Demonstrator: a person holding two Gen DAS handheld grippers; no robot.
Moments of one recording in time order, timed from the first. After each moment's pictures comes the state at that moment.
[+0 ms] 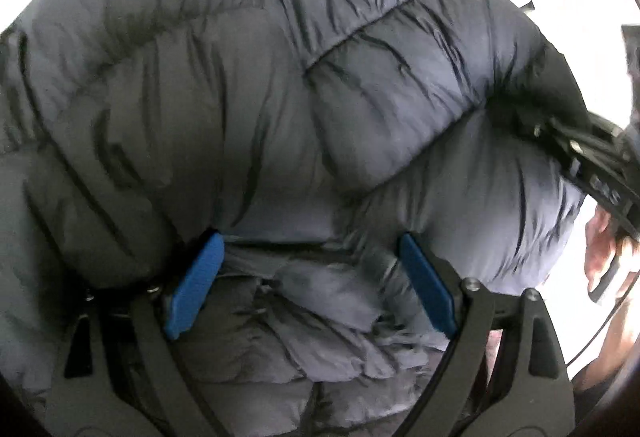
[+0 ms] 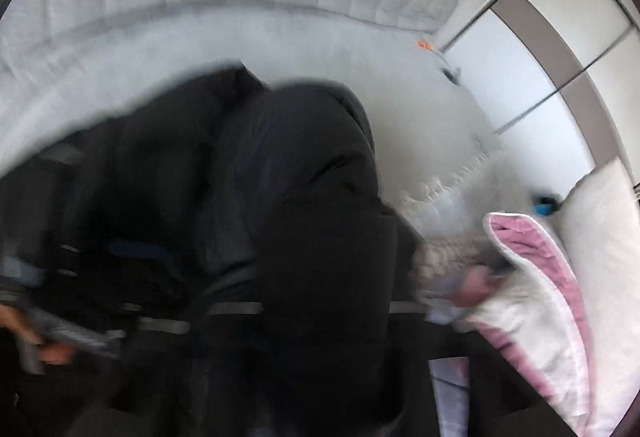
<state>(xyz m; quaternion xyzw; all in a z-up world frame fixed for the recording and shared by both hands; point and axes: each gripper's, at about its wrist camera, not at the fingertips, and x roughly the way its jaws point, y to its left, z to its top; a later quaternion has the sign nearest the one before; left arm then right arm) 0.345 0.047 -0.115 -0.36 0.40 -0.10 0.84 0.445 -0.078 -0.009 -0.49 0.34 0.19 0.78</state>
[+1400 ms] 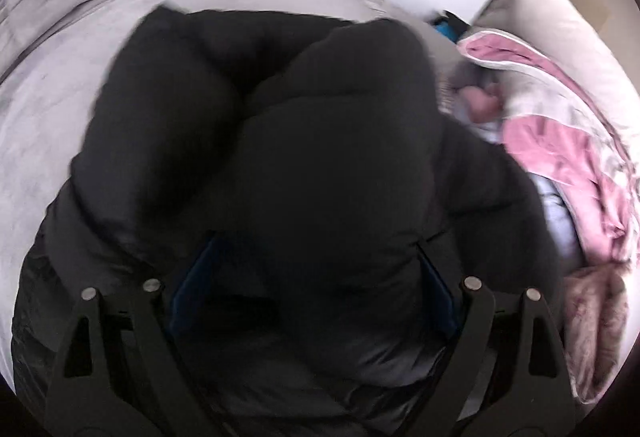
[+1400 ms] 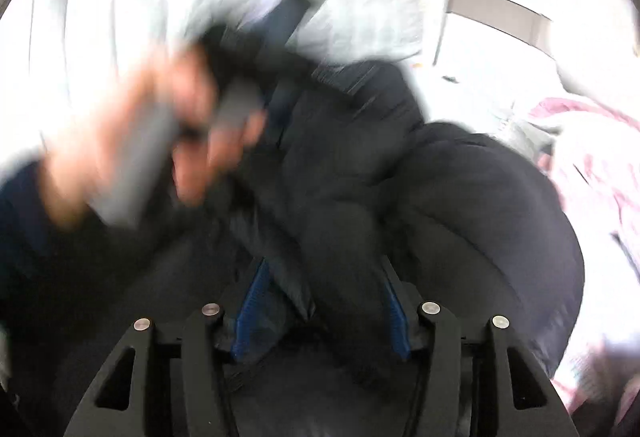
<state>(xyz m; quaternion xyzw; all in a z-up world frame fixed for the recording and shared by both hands) 0.335 0.002 -0.065 -0.20 0.46 0.00 0.87 0.253 -0.207 -0.025 -0.10 0.32 0.33 0.88</state>
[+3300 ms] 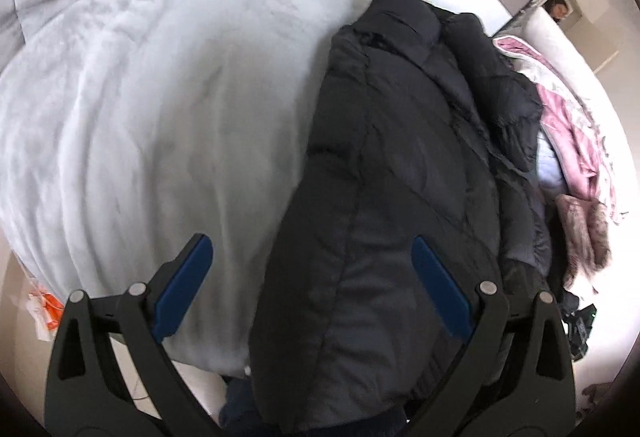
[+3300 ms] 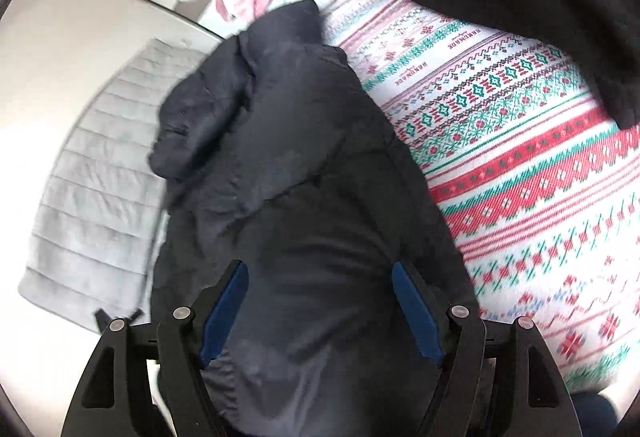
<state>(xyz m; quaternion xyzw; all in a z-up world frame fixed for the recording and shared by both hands) 0.016 0.234 -0.106 -0.26 0.48 0.00 0.84 0.032 -0.461 -0.147 0.35 0.45 0.15 0.81</state>
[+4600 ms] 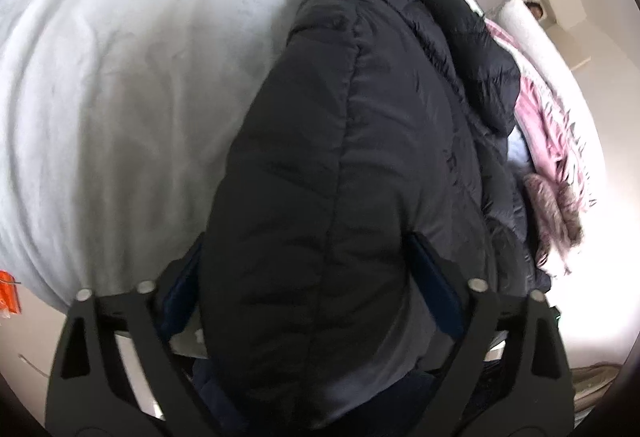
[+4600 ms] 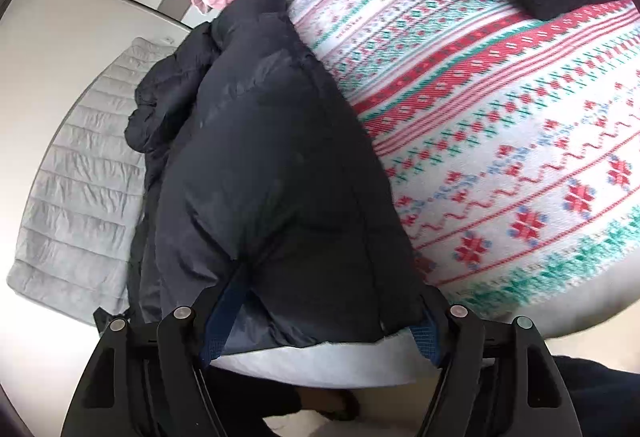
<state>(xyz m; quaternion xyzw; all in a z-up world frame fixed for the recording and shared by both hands) -0.011 0.211 -0.167 -0.31 0.48 -0.07 0.82 -0.038 -0.477 -0.195 0.36 0.45 0.13 0.81</state>
